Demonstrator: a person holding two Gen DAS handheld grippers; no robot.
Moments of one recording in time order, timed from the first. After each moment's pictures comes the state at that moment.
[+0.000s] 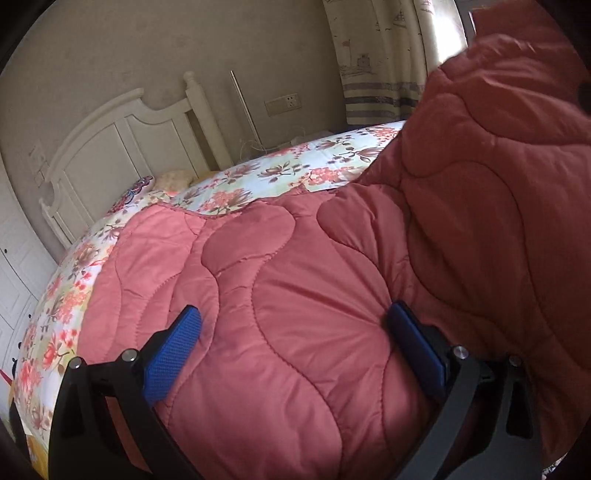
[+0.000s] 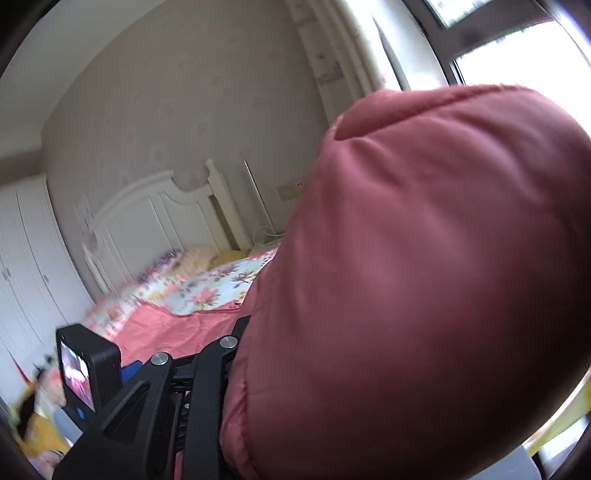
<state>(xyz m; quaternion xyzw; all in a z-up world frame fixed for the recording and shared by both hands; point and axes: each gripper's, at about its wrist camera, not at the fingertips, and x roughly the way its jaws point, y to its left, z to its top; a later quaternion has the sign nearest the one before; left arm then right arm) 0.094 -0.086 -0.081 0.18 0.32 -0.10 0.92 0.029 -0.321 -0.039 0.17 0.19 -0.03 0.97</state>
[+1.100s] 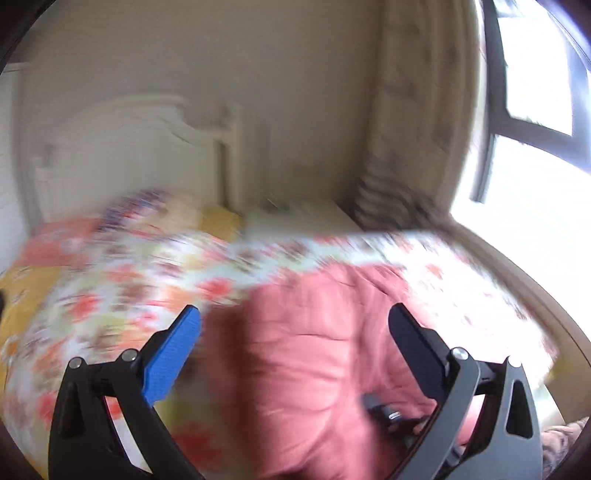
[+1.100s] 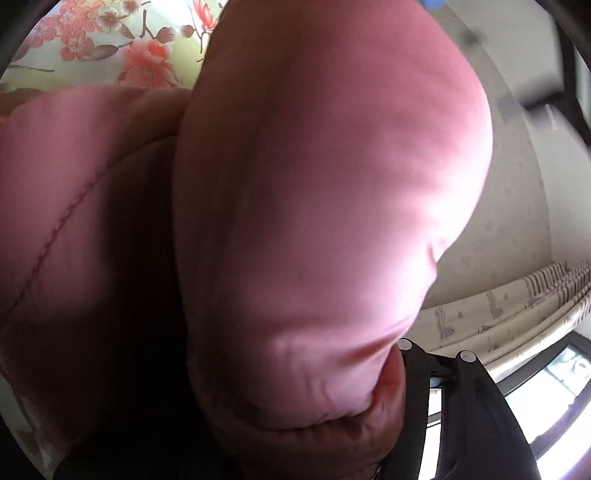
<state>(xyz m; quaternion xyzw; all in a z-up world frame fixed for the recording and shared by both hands) 0.129 0.090 0.084 0.03 0.29 -0.18 0.94 0.077 -0.024 -0.167 -0.59 0.13 -0.01 0.80</state>
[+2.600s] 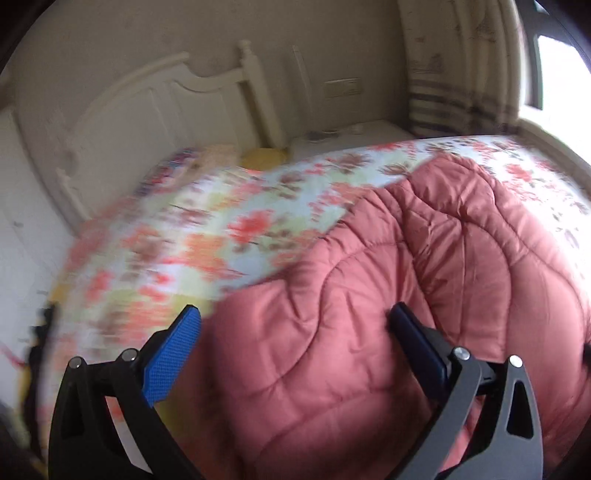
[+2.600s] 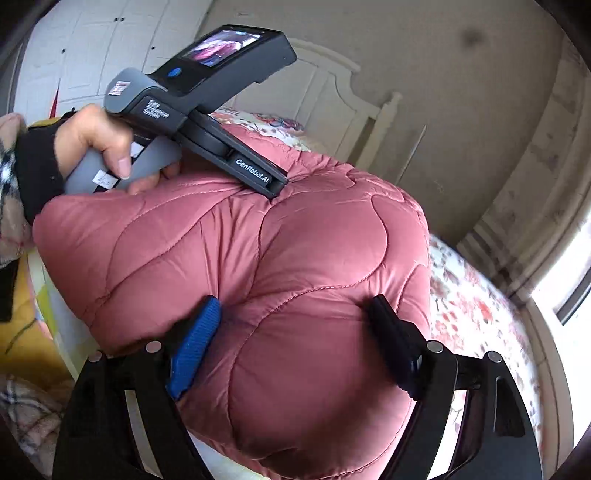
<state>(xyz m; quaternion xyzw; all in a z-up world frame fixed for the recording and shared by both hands) 0.182 0.076 -0.003 0.17 0.36 -0.03 0.92 0.121 -0.161 -0.095 -0.21 0.29 0.15 0.92</state>
